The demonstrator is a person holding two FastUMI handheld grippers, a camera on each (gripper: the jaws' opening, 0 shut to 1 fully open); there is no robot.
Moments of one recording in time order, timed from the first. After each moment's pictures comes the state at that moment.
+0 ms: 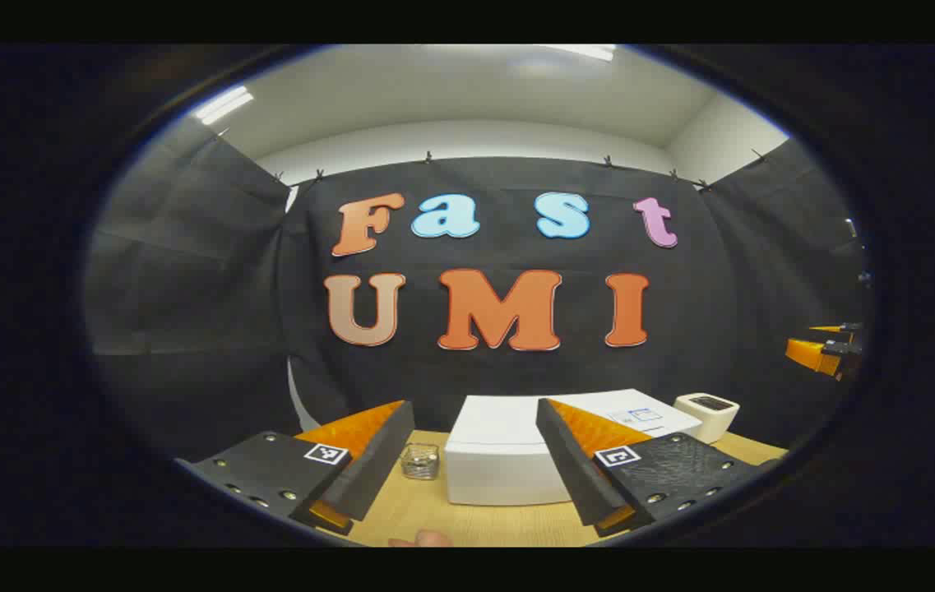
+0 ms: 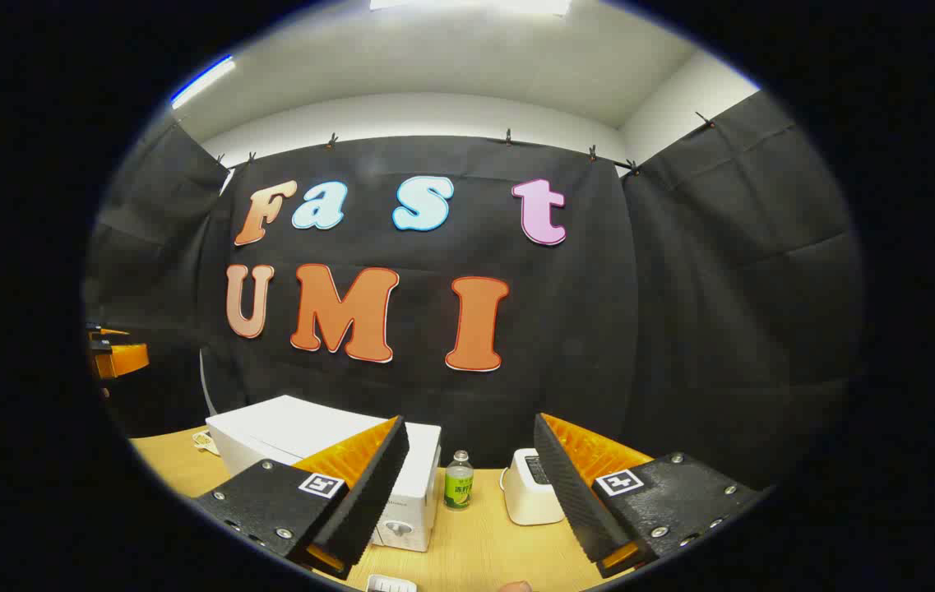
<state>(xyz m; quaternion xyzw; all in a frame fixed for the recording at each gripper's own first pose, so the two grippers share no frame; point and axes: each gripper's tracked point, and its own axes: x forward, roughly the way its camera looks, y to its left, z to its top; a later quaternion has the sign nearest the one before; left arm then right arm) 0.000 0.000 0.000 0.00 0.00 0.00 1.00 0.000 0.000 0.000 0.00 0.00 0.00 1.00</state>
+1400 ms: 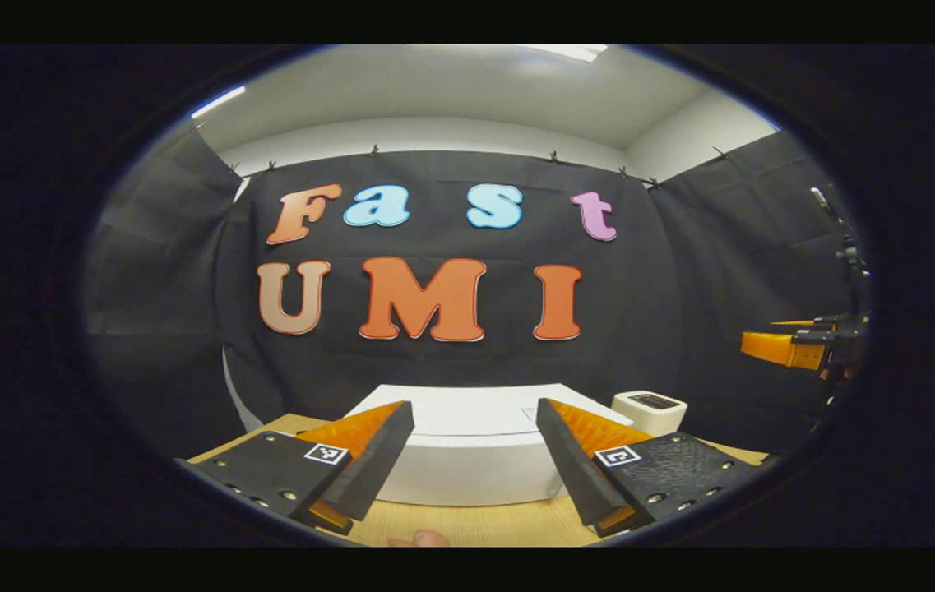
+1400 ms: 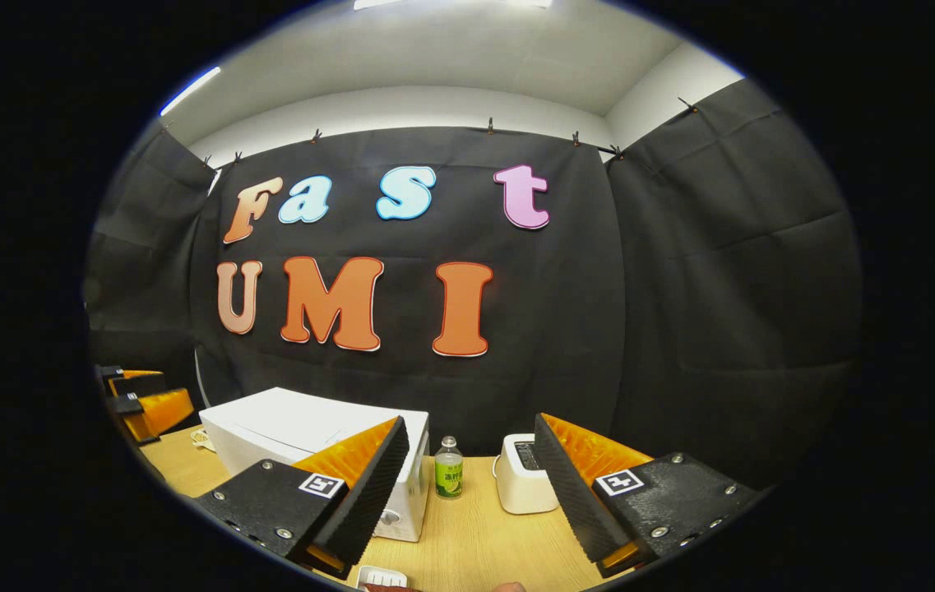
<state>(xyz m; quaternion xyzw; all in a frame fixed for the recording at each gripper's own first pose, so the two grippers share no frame) 0.010 -0.131 -0.056 -0.02 0.00 -0.09 1.00 -0.011 -0.028 -0.019 0.01 0.03 -0.01 1.00</state>
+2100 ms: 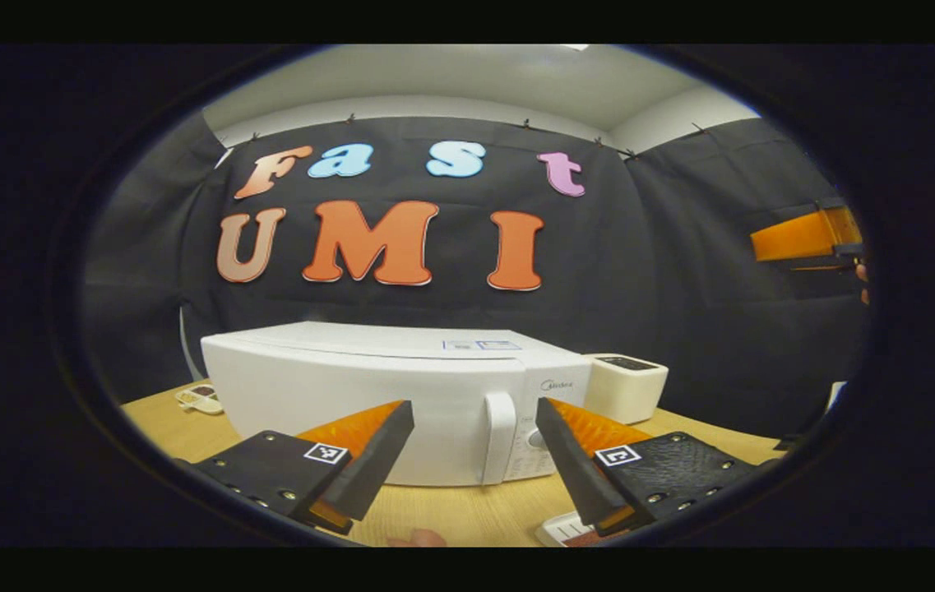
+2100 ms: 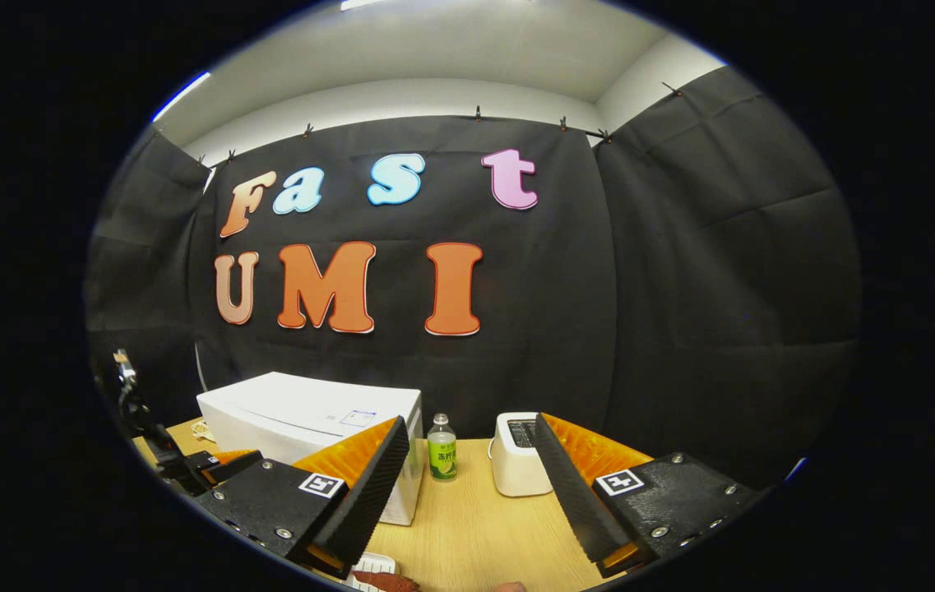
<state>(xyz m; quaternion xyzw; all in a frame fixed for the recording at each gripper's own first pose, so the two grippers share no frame) 0.044 -0.245 -0.209 -0.03 0.04 -0.12 0.99 -0.031 -0.058 -0.058 0.03 0.05 -0.01 1.00</state>
